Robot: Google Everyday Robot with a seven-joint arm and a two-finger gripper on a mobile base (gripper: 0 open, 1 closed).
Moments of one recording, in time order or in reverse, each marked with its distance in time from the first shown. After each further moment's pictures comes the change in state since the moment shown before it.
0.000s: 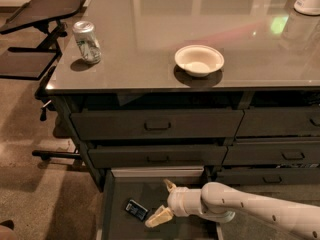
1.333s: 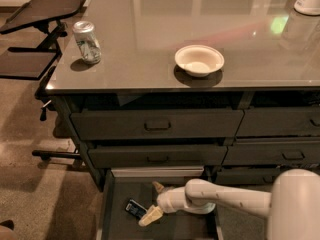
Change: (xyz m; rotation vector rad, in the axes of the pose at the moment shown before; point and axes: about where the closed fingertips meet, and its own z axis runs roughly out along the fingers) arm 0.045 -0.025 0.087 -0.090 0.023 -0.046
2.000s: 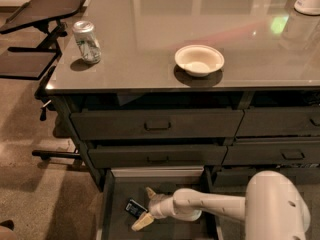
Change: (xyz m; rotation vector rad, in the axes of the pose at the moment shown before) arm 0.045 -0.006 0.075 0.034 0.022 -0.035
